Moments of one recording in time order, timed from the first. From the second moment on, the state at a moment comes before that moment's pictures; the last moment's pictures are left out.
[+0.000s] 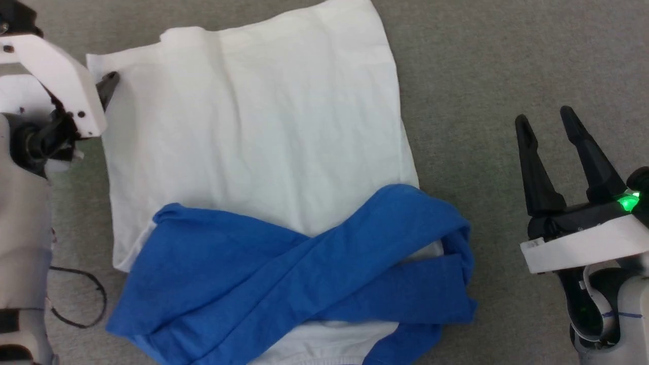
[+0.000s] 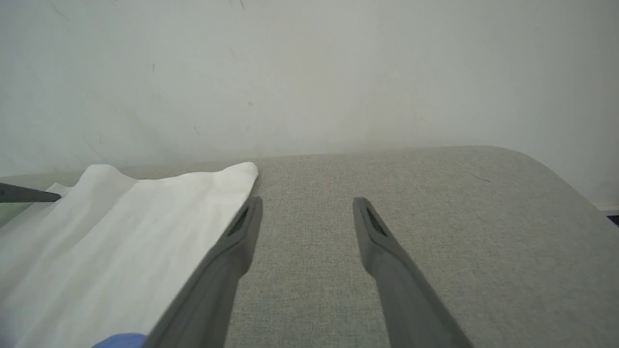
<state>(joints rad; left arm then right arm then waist) -0.87 0.43 -0.08 0.53 -0.47 -0.06 0.69 -0.18 -0.11 0.01 -0.23 0.28 0.13 0.02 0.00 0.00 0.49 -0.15</state>
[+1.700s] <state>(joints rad) -1.01 0.31 -0.24 0.45 -0.50 -0.11 0.43 -1.30 -0.38 0.58 0.81 0.66 0.13 0.63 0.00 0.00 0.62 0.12</state>
